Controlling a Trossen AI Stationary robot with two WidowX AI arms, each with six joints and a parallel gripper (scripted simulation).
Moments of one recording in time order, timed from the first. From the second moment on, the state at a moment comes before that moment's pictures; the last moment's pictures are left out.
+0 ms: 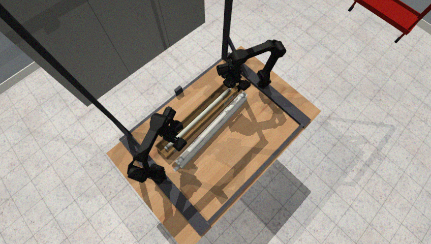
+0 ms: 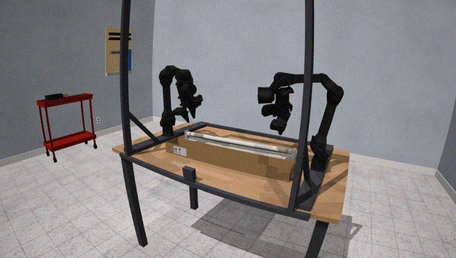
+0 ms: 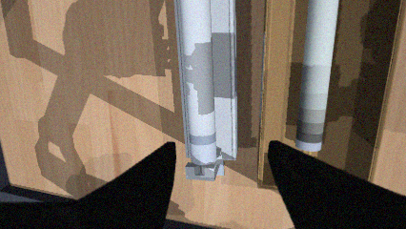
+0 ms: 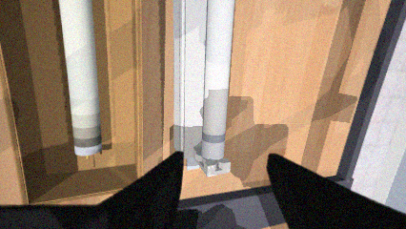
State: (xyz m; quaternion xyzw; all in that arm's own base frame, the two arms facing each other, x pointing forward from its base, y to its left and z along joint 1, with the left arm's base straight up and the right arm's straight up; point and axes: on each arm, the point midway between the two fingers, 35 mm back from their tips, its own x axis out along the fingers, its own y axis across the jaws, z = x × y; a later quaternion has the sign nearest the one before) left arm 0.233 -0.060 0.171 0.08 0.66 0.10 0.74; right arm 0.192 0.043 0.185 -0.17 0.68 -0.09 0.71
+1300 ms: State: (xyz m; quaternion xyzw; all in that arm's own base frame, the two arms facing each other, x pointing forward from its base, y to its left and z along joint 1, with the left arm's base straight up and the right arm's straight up) left arm 0.214 -0.023 0.143 0.02 0.58 -0.03 0.82; right arm 0.192 0.043 0.185 -0.17 0.68 -0.09 0.71
